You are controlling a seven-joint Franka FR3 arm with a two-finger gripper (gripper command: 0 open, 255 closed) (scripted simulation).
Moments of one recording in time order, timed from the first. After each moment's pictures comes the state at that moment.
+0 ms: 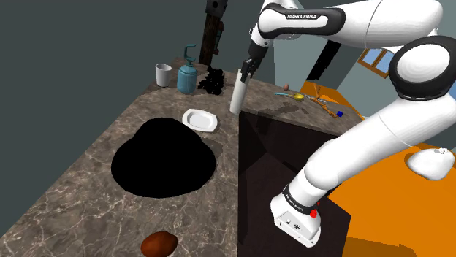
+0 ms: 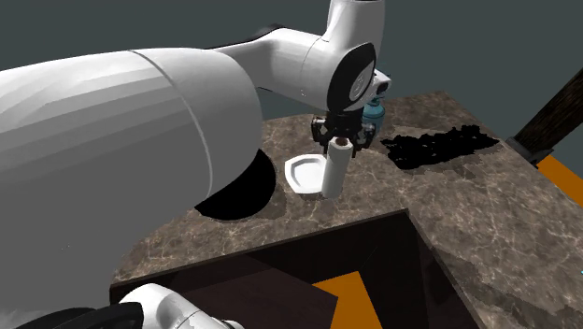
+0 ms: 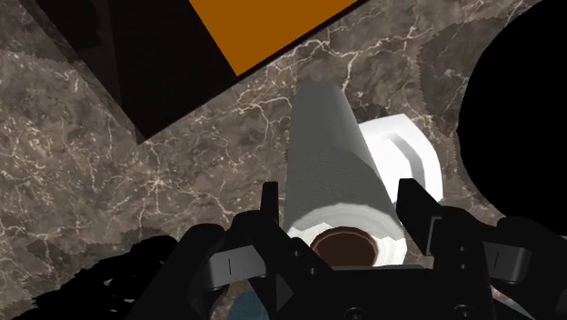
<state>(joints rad) -0.10 -0.28 -0.13 -2.12 -0.08 1.93 -0.34</state>
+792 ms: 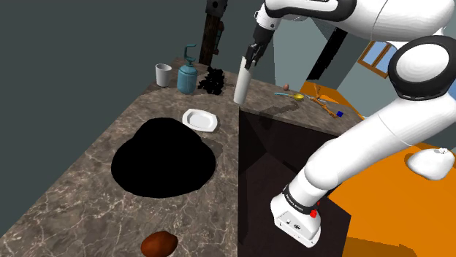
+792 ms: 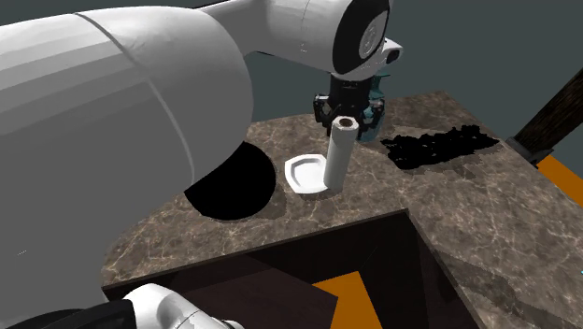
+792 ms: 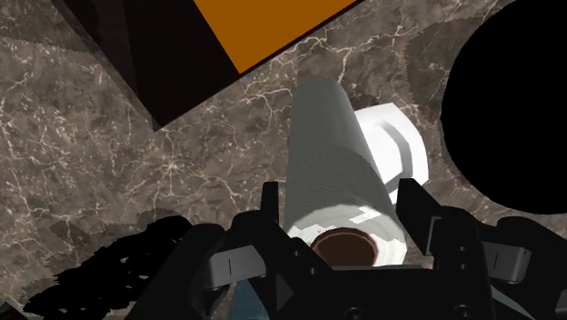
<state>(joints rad) -0.09 -0.28 -0.13 -1.96 -0.08 1.78 -0.35</state>
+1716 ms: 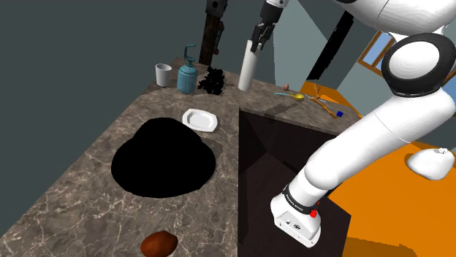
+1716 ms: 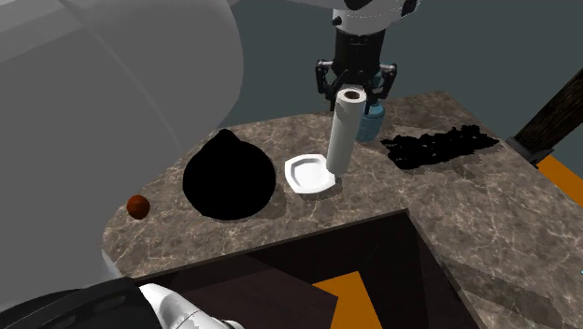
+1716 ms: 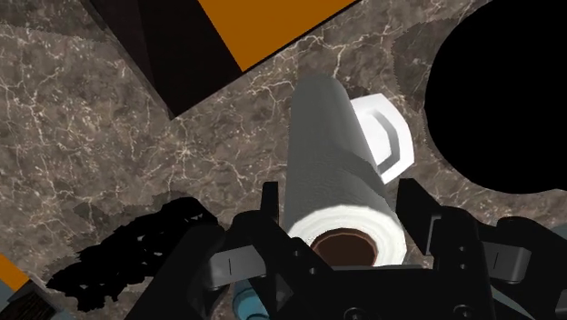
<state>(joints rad) -0.09 -0.23 -0.13 -1.73 -0.07 1.58 -0.36</state>
